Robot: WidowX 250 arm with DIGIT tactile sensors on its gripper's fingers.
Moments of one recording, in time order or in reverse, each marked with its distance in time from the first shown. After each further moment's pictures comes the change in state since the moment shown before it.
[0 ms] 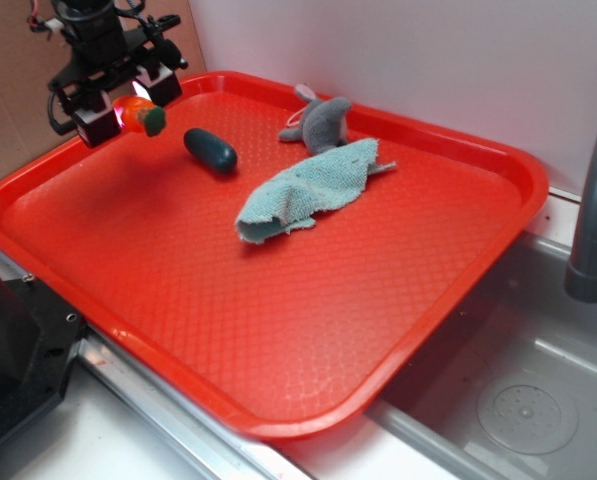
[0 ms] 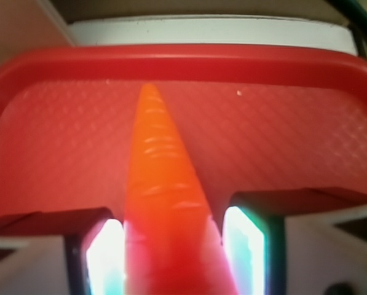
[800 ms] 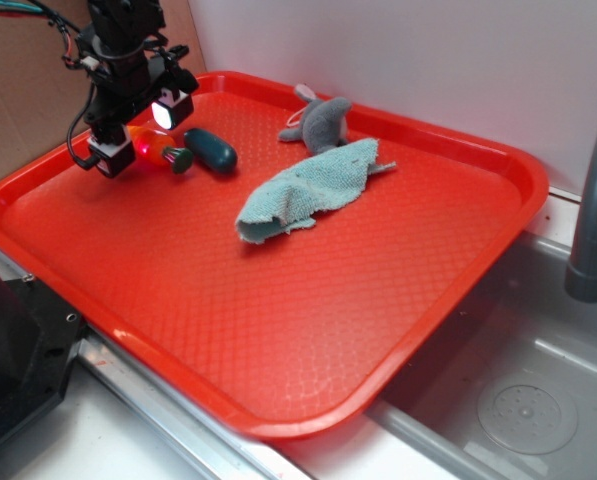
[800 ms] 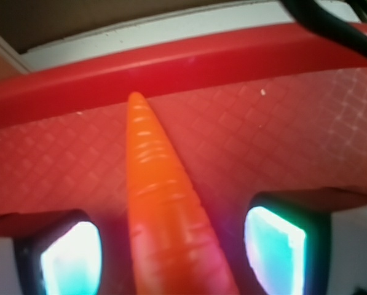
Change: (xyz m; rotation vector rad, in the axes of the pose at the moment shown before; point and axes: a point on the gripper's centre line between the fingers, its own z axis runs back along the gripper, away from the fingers) arm 0.019 -0.005 -0.061 0.076 -0.136 0.263
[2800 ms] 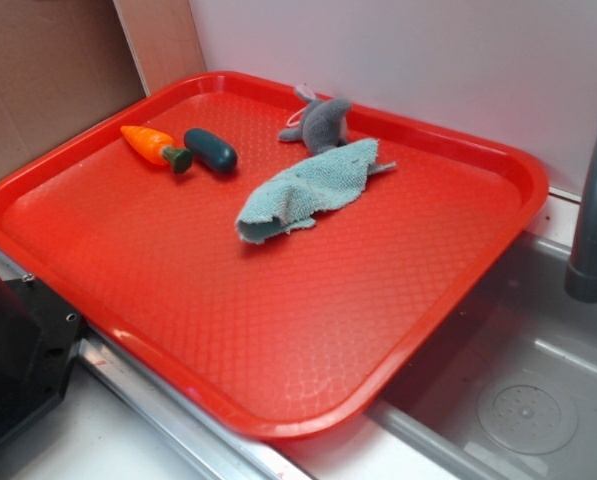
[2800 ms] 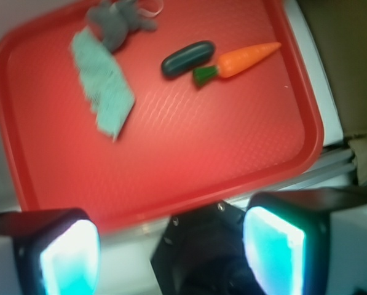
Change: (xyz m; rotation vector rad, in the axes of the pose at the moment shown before) arm -0.039 0.082 0.228 -0.162 0.333 -1.269
